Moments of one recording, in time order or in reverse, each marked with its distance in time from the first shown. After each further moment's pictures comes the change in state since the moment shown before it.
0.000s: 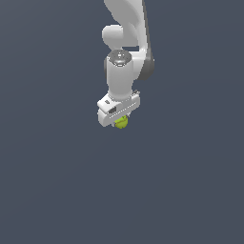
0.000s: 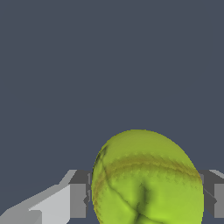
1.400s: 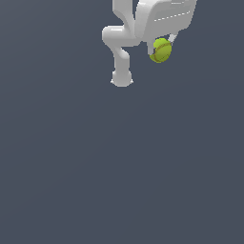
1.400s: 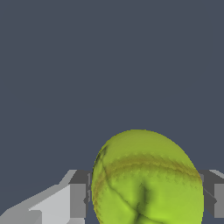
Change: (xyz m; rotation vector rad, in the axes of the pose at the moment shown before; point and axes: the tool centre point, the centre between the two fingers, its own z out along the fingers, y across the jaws) arm 0.037 -0.131 -0.288 0.000 0.001 -0.002
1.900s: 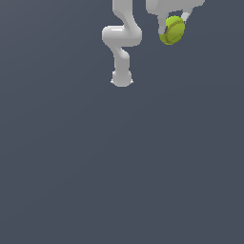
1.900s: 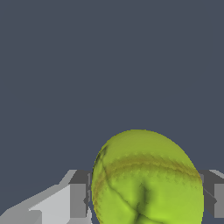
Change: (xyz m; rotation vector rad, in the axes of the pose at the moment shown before) arm 0.009 -0.020 -0.050 0.001 0.000 0.001
